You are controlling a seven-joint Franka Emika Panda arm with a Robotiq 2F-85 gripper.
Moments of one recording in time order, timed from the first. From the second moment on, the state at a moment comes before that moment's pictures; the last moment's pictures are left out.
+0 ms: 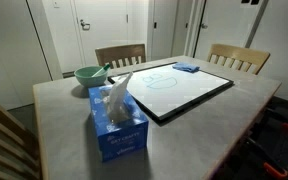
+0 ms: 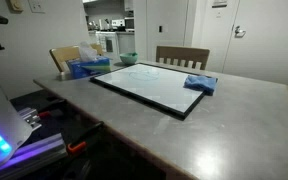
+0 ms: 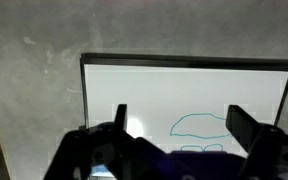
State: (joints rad) arm -0.08 -0.50 -0.15 -2.39 -0.12 1.90 -0.18
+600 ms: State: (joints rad) arm -0.07 -0.50 -0.15 -2.39 -0.12 1.90 -0.19
